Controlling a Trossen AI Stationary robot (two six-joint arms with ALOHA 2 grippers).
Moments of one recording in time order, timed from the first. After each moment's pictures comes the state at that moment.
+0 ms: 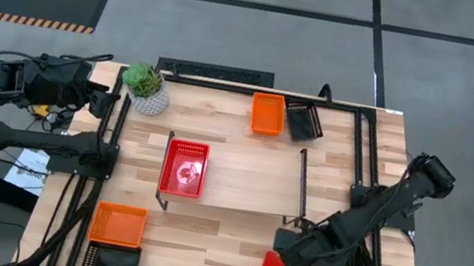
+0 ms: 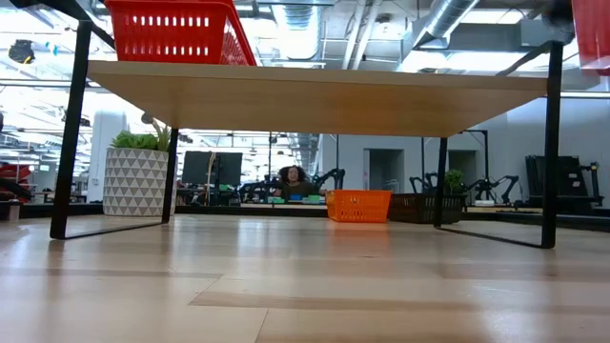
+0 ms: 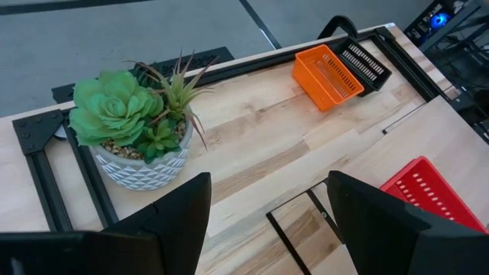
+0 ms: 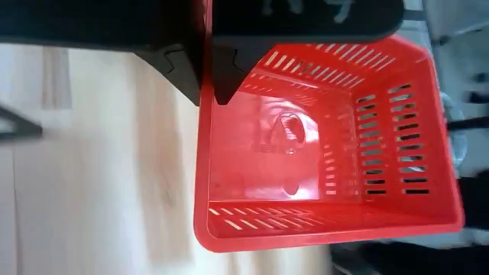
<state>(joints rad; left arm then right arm) 0.34 0.62 1.31 -1.41 -0.30 -0.68 0.64 1.56 1.31 -0.88 -0.05 0.83</state>
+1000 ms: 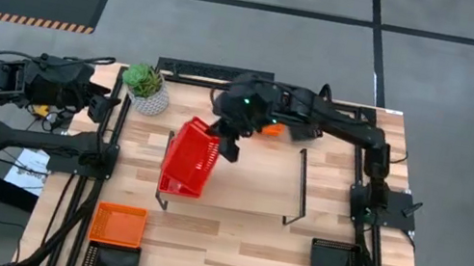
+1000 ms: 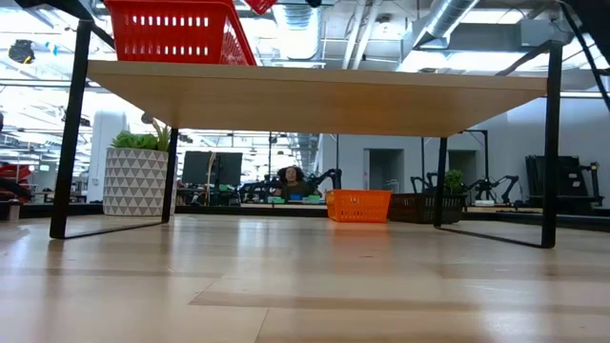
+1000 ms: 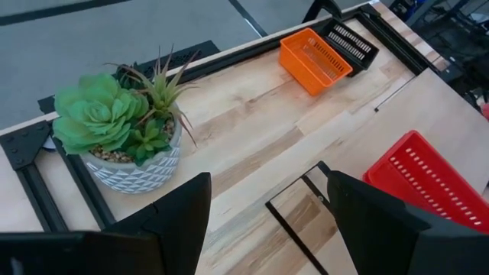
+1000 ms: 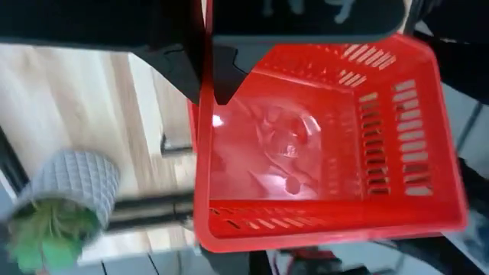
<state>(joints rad) 0.34 0.62 1.31 -1.41 -0.25 -0.58 -0.09 2.01 2.33 -0.96 -0.19 0.09</state>
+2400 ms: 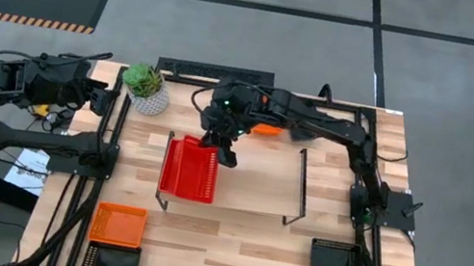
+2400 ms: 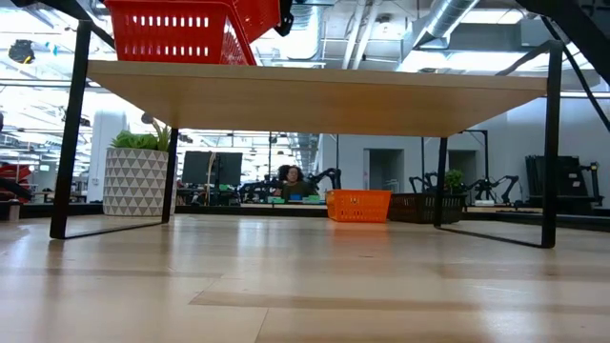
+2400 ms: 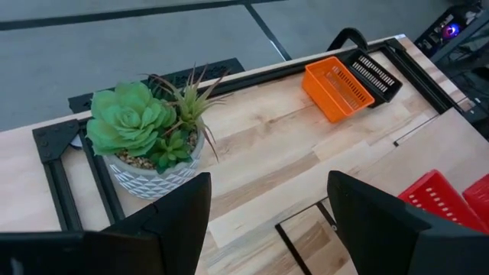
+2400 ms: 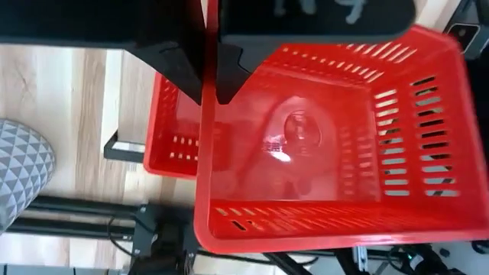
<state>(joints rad) 0.34 0.62 1.31 -1.40 -0.35 -0.67 -0.13 2.12 2.33 -0.96 -0.40 -0.18</state>
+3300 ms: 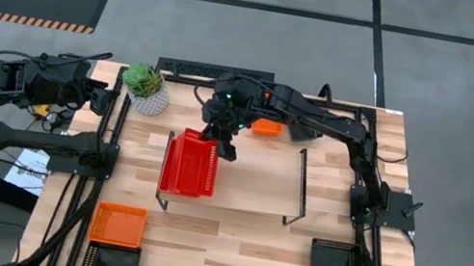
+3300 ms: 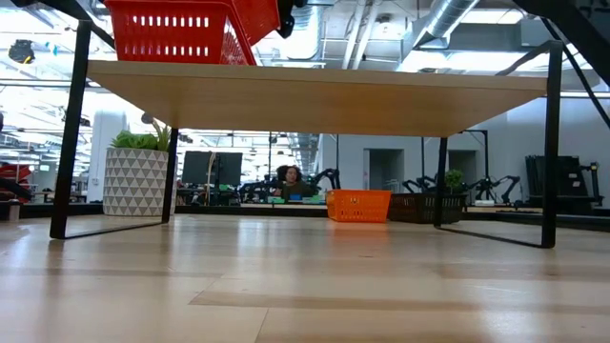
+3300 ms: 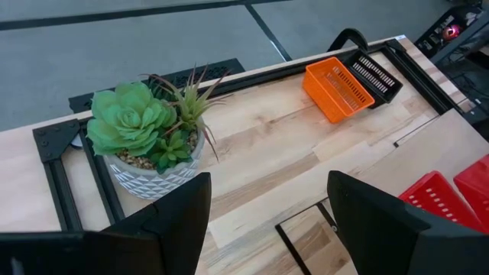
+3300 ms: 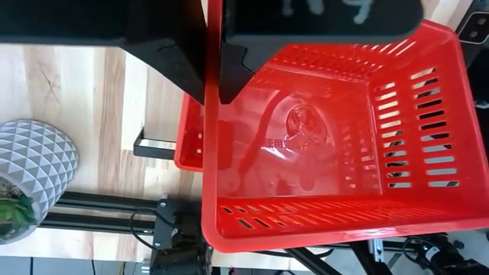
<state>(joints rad) 0.34 0.62 1.31 -1.40 -0.36 -0.68 -0.15 2.12 2.34 -0.94 -0.39 -0.18</state>
